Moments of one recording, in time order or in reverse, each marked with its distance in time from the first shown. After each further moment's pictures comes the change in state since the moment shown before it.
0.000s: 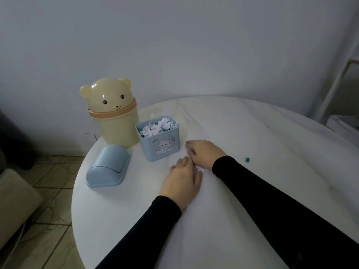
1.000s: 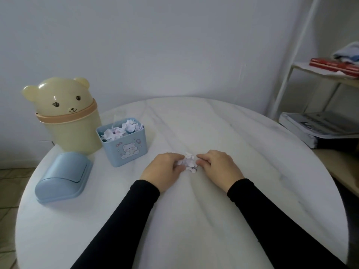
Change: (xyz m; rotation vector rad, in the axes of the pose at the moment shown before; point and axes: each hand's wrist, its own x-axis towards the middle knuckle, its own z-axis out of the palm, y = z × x) left_hand 0.039 0.021 -0.002 -0.210 -0.175 0.067; right_hand -0.099 0.054 -0.019 0.106 0.194 0.329
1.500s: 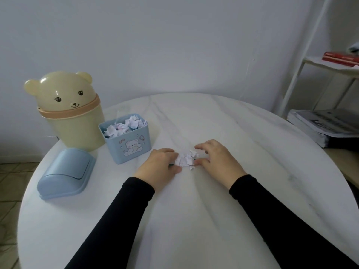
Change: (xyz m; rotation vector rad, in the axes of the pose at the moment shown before) left_hand -0.001 -0.011 -0.013 0.120 -0.079 -0.071; right_hand 0.013 -0.008 0.003 0.226 0.004 -0.070
